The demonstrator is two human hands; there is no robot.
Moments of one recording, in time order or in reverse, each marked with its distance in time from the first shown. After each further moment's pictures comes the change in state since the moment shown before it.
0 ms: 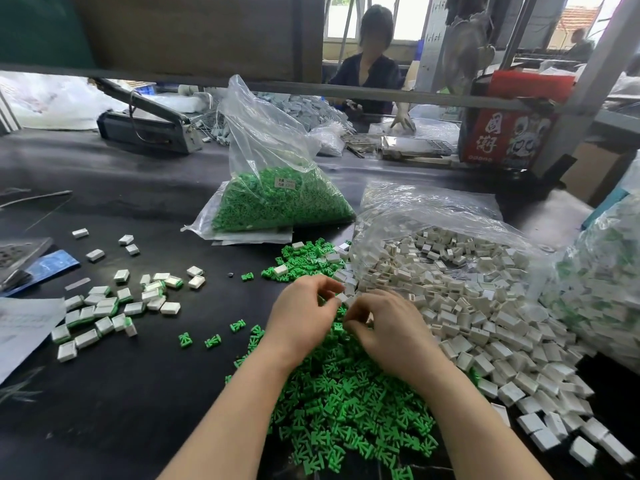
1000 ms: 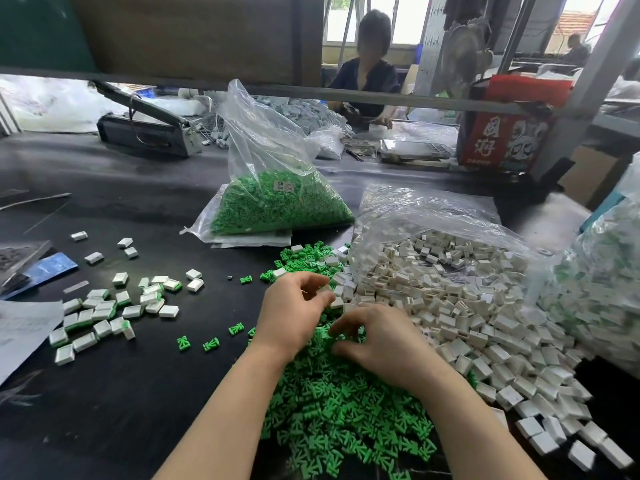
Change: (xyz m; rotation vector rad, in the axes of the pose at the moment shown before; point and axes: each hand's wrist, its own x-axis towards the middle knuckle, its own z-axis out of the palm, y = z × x) left_hand 0.003 -0.004 -0.005 -0.161 0.149 -0.033; right_hand -0.001 -0.007 -0.006 0.021 -0.183 0.013
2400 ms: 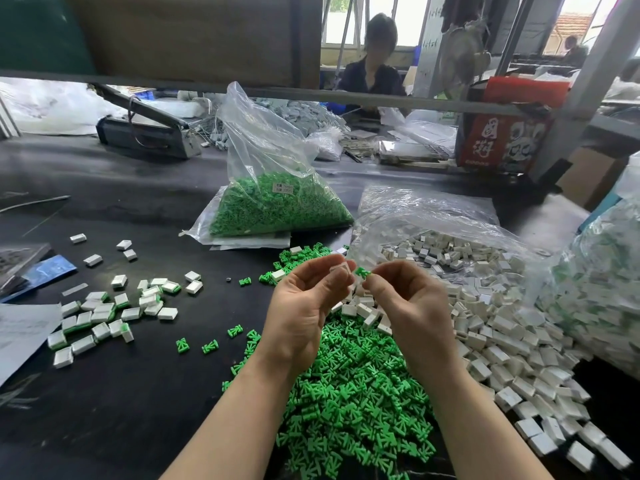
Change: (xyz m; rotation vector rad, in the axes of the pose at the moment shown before) left_hand -0.012 0.027 0.008 -1.157 -0.163 -0.167; right_hand -0.006 -0.002 -0.014 0.929 0.594 -0.102
